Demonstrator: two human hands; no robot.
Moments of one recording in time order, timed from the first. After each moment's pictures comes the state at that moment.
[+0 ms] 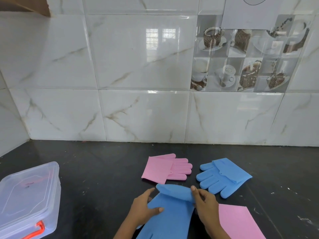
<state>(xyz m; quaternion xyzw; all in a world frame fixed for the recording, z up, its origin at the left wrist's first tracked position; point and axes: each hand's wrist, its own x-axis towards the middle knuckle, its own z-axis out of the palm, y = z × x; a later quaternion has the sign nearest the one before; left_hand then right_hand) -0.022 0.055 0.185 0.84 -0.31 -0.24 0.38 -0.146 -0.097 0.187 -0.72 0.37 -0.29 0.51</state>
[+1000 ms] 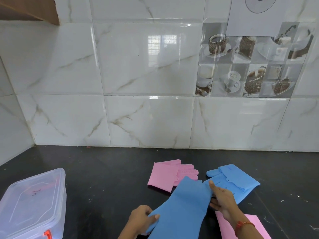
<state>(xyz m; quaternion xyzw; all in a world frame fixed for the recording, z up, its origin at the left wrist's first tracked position) -0.003 0.068 0.182 0.88 -0.19 -0.29 0.34 -0.131 -0.146 0.218 -0.52 0.45 -0.22 0.69</state>
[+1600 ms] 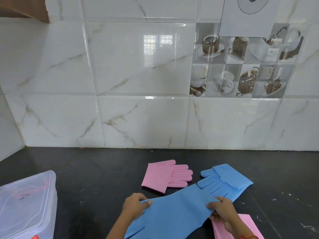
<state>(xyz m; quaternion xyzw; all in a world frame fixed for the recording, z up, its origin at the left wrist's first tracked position) 0.016 0.051 0.192 0.89 -0.20 -0.23 0.35 -0.158 -0.155 0.201 -0.55 0.49 -0.14 0.66</state>
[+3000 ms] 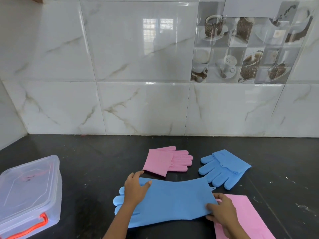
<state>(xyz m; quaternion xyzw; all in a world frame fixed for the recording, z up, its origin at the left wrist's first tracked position) 0.009 0.050 0.177 0.89 -0.19 -0.09 0.40 -0.184 -0.109 0.186 -0.60 0.51 -0.15 0.59</state>
